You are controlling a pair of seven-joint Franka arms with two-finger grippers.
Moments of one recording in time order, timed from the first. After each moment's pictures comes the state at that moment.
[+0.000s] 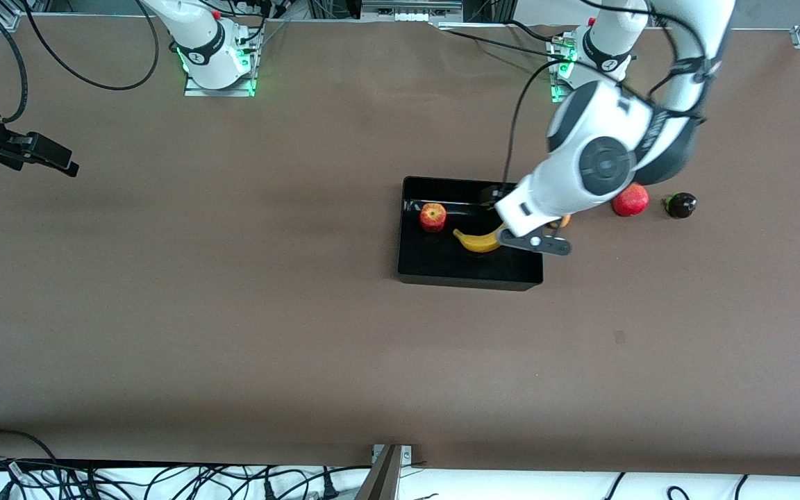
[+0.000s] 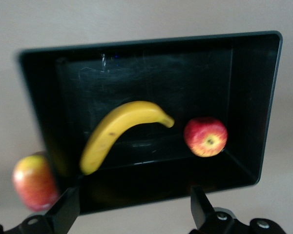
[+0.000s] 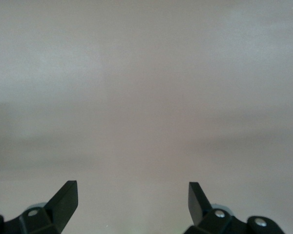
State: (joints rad) left arm -0.41 0.37 -0.09 -1.73 -0.20 1.92 -0.30; right arm 0.00 -0.03 -0.07 -1.72 0.02 1.63 0.06
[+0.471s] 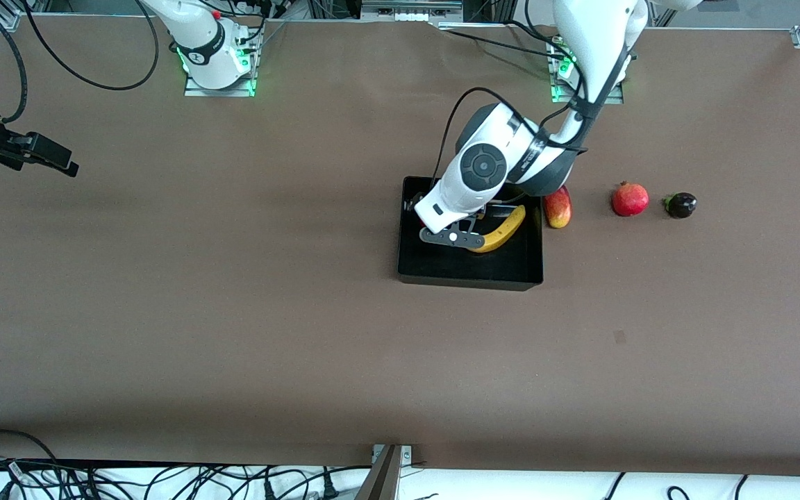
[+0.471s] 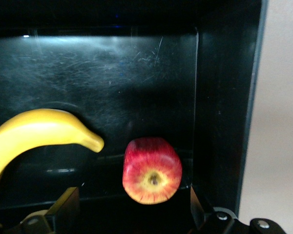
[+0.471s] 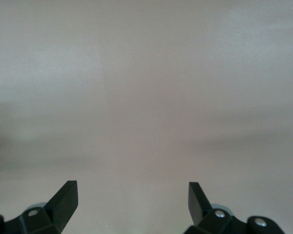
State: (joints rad) left arm -0.58 0.55 -0.09 -1.73 -0.20 2.17 -0.45; right arm 0.00 -0.03 -0.07 -1.72 0.02 1.63 0.06
